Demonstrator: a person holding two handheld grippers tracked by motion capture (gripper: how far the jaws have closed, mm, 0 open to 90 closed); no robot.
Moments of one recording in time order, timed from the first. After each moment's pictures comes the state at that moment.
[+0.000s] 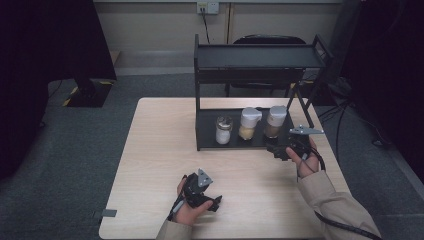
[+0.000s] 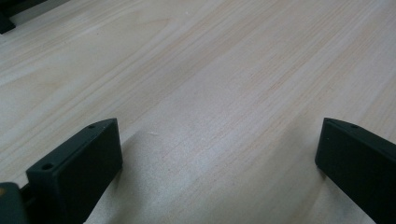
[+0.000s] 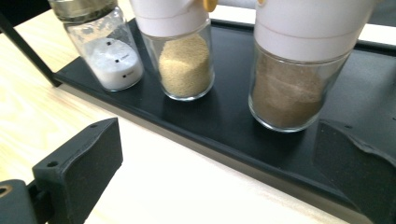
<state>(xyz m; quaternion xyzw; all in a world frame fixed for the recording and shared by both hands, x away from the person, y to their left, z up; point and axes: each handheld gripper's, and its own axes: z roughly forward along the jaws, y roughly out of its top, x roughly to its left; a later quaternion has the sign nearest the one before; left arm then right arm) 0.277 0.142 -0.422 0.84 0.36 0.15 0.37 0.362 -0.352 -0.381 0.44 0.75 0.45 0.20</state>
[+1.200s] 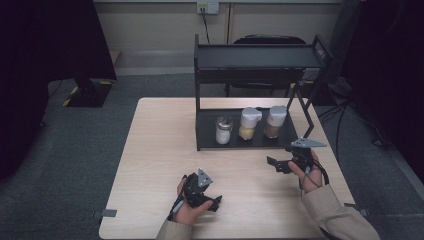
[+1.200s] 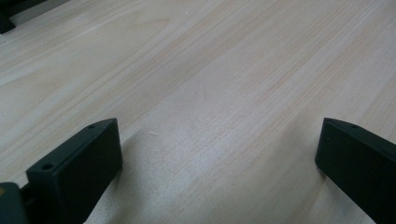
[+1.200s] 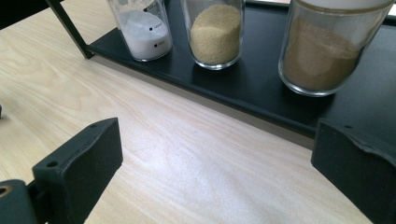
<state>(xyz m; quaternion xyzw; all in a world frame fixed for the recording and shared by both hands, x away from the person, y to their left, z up) 0.277 0.142 -0.422 0.84 0.36 0.15 0.37 0.332 -0.361 -0.394 0.42 0.76 0.46 0.18</state>
